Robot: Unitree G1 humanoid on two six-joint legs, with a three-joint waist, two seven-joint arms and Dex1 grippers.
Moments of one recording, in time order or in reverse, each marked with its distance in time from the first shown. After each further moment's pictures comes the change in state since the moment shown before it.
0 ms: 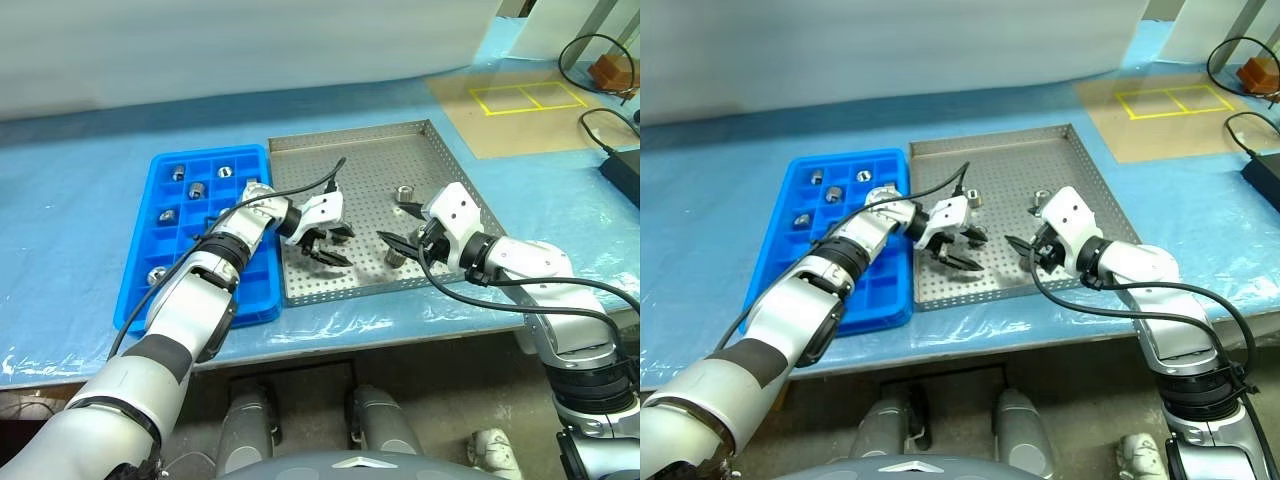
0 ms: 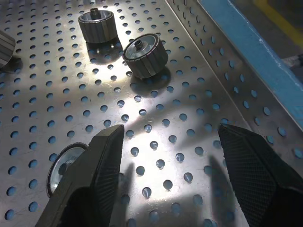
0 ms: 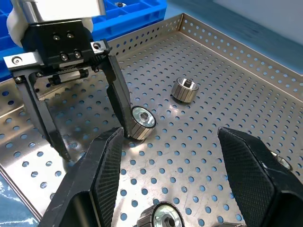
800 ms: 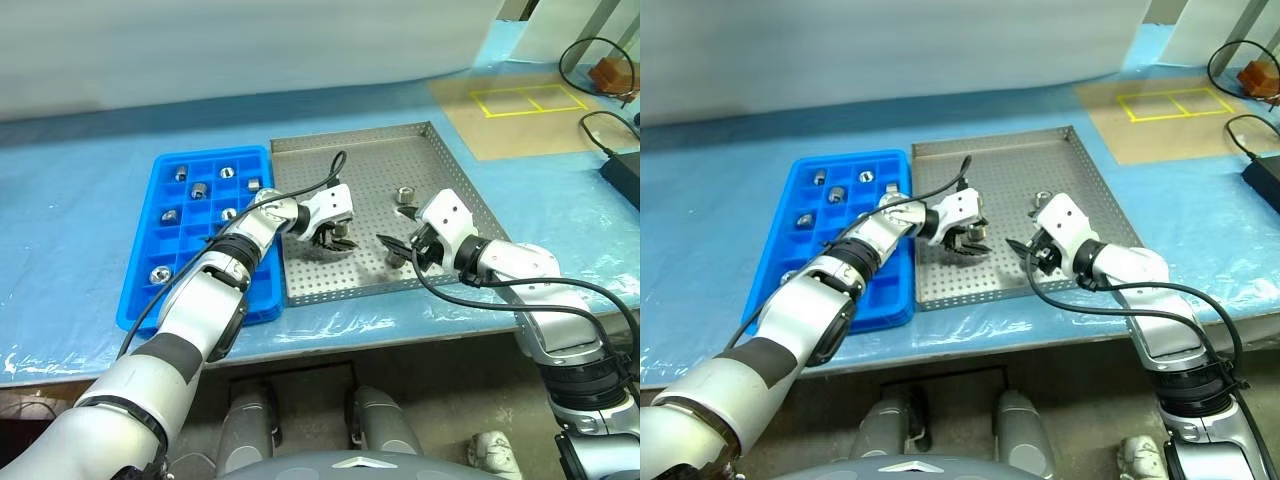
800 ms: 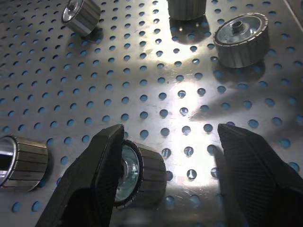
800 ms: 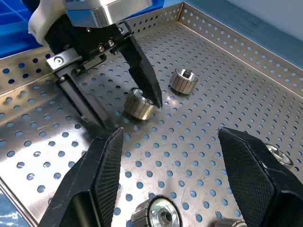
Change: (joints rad) left arm -0.033 -0.064 0.008 0.093 0.145 0.063 0.421; right arm 0.010 0.003 0.043 0.077 -0.048 -0.077 -0.018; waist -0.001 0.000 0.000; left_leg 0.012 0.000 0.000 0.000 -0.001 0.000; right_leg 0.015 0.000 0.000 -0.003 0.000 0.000
